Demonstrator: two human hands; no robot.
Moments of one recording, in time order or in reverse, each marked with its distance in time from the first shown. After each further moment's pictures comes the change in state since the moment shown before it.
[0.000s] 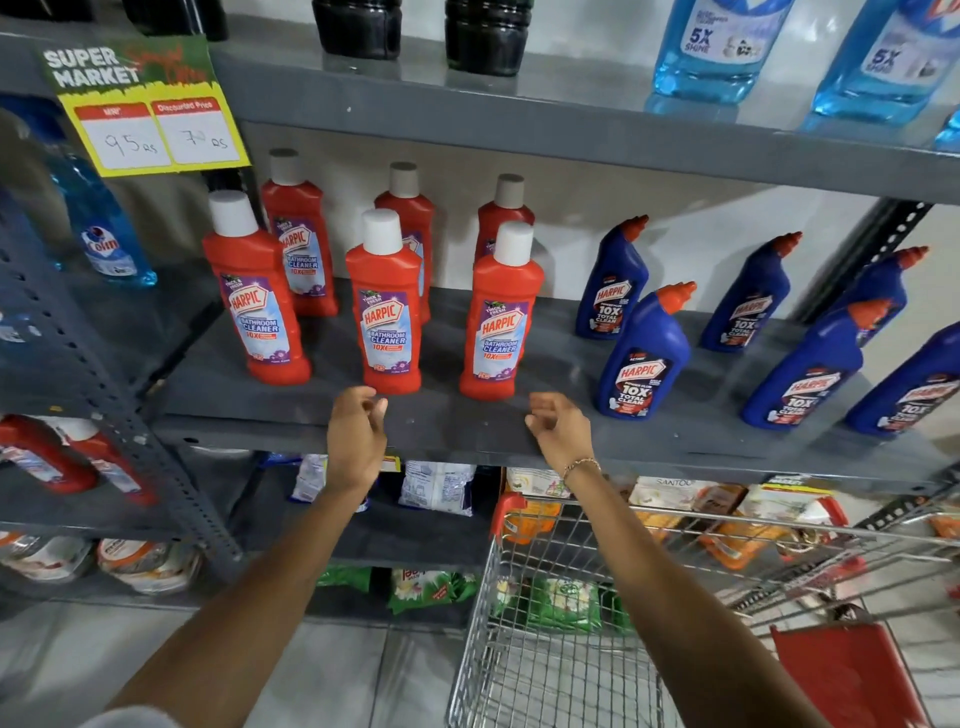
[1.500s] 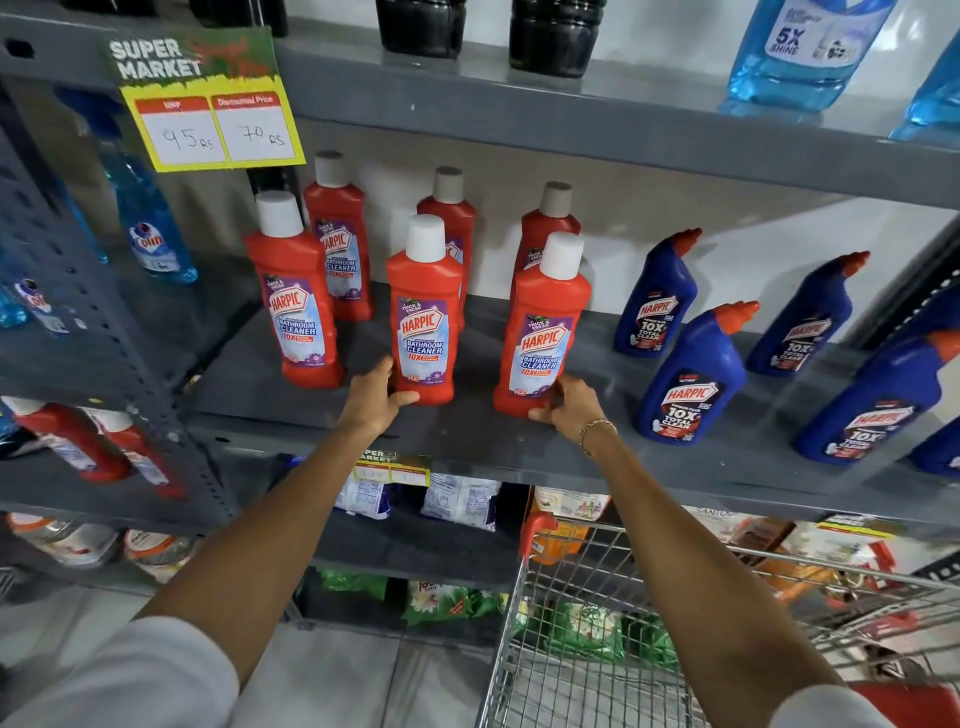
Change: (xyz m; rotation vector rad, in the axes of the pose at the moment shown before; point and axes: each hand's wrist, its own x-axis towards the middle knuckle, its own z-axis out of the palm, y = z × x) left_hand 0.067 0.000 -0.019 0.058 -0.330 0.002; right_hand 0.055 -0.036 0.017 -0.181 -0.237 -0.015
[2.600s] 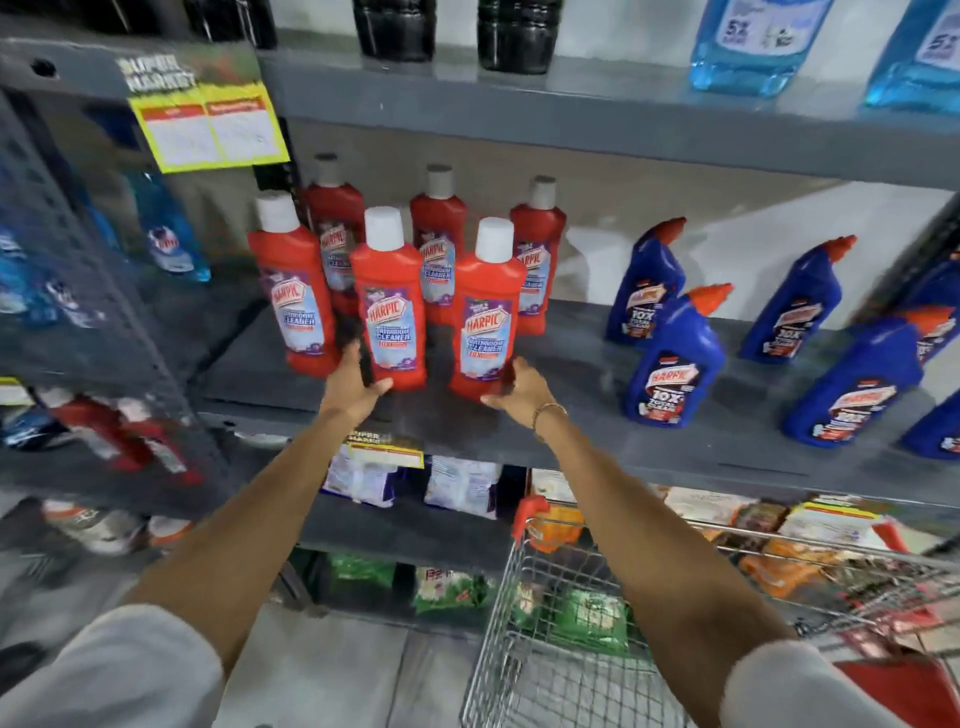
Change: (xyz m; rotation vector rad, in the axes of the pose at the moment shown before) left_hand -0.019 -0.002 -0.012 0.011 0.124 -0.096; right_hand -0.018 -0.029 0.026 0.120 -0.067 -0.073
